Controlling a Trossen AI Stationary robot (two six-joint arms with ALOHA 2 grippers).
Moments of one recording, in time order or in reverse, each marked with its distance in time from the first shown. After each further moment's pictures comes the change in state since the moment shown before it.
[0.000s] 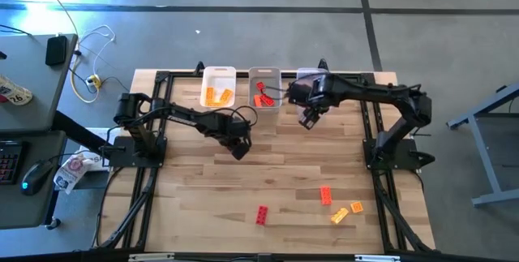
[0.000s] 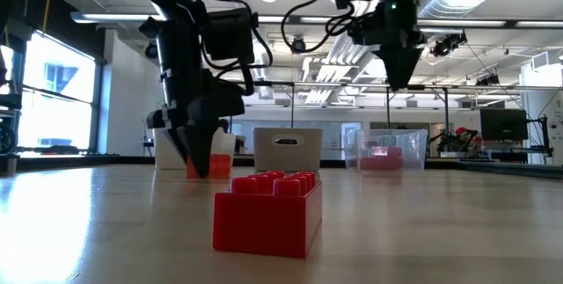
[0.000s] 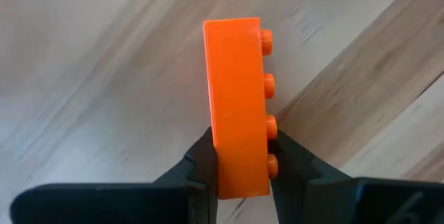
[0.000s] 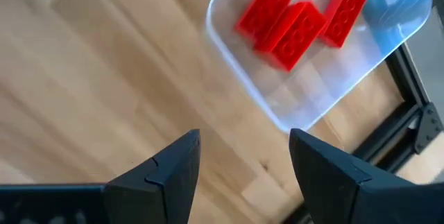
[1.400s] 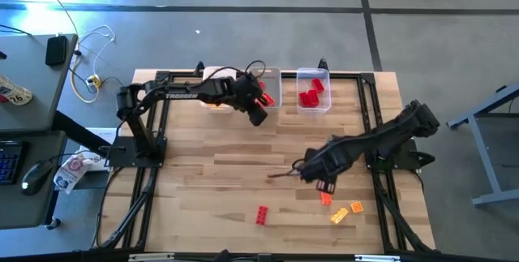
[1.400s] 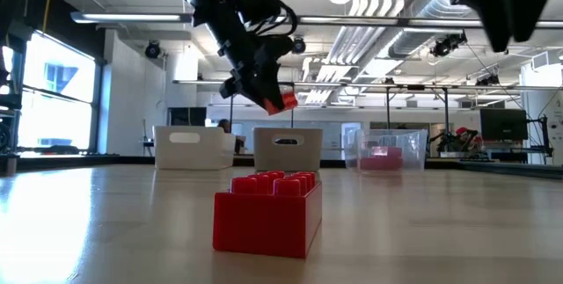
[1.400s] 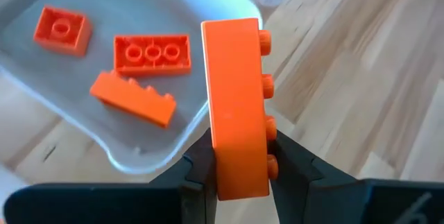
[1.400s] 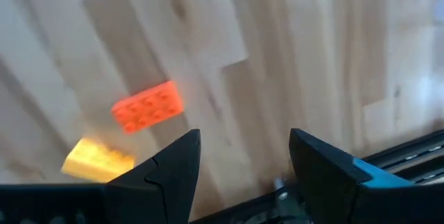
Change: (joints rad) left arm 0.248 0.000 0.300 0.127 0.141 0.343; right arm 0.657 -0.001 0.000 -0.160 -0.234 0.304
